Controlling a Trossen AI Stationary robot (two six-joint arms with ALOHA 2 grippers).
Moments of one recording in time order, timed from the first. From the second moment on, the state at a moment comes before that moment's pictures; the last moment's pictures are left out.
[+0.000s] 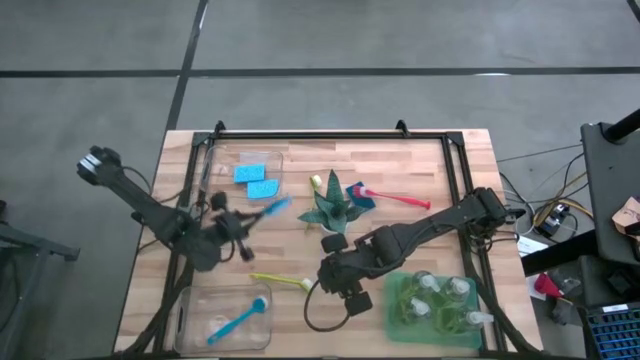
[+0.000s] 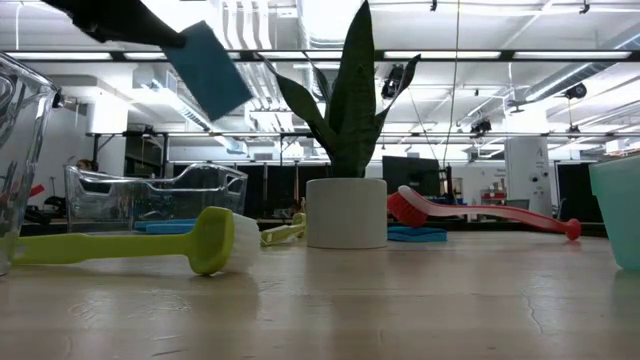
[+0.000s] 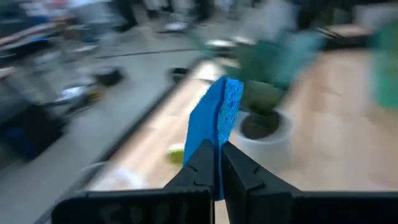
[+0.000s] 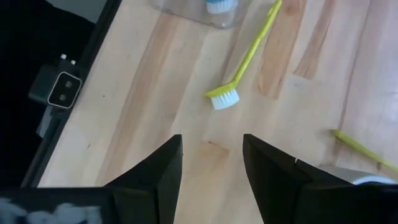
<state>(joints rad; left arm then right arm) -0.64 0.95 0.68 -0.35 -1.11 -0.36 0.40 1.97 1.90 -0.99 0.02 0.05</state>
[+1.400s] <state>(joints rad) 0.46 0.77 0.59 -0.50 -0.27 -0.51 0.40 1.97 1.90 -0.95 0.03 0.02</state>
